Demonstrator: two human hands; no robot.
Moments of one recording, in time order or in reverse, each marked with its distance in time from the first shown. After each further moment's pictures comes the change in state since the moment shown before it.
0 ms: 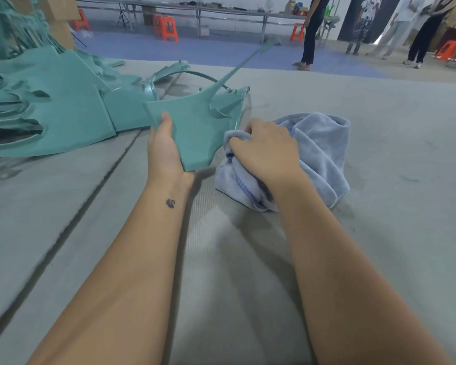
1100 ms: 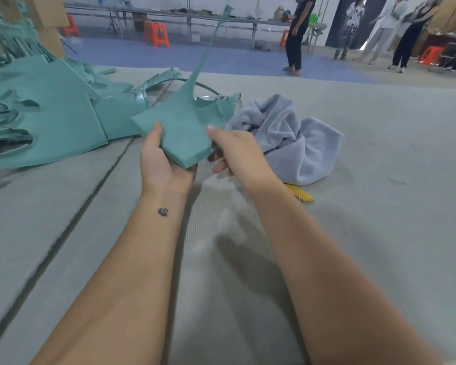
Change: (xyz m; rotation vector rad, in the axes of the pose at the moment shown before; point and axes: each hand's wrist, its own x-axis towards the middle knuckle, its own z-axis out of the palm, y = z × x) left_hand -0.008 0.001 0.005 -0.320 -0.101 -0.058; right_hand 0.002 -0.014 0.014 0.874 -0.180 0.123
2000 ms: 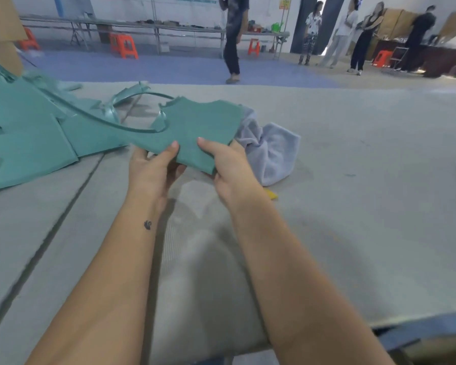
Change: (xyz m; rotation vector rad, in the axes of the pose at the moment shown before) left_hand -0.008 -0.008 0.002 0.624 -0.074 0.041; right_hand -0.006 -0.002 -0.010 0.810 0.126 0.081
